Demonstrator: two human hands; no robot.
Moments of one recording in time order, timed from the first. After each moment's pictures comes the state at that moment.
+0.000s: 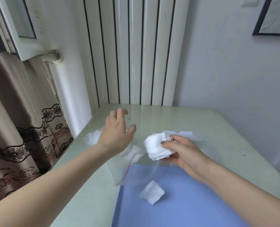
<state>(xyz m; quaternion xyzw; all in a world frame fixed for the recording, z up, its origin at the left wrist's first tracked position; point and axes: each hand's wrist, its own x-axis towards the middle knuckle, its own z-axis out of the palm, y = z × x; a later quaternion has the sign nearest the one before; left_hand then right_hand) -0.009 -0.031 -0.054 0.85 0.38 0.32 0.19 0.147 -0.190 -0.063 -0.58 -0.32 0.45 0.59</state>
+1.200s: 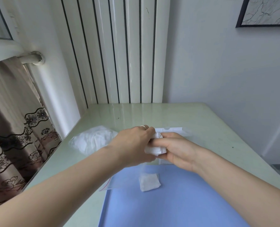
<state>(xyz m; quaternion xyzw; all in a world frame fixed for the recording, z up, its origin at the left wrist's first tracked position) 0.043 -0.086 -0.045 0.98 0.19 0.09 -0.03 0.172 -0.190 -0.058 -0.56 -0.40 0.52 0.51</state>
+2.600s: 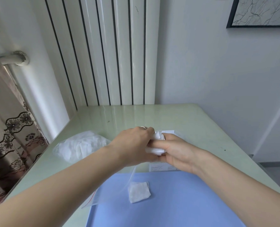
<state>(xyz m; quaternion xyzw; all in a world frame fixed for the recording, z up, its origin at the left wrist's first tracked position) 0.086 -0.082 -0.041 0.98 0.17 0.09 0.01 0.205 -0.188 -0.058 -0.57 -0.40 0.50 0.52</state>
